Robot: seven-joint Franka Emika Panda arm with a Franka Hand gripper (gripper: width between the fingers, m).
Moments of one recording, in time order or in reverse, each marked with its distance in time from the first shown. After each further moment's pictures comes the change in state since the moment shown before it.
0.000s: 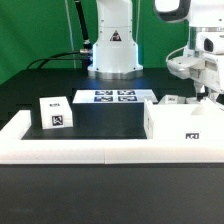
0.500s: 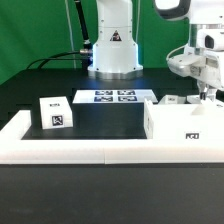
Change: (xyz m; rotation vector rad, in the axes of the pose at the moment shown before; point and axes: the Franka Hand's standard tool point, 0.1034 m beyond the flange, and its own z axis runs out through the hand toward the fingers) arm -0.002 0.004 -0.006 -0.010 -0.003 0.002
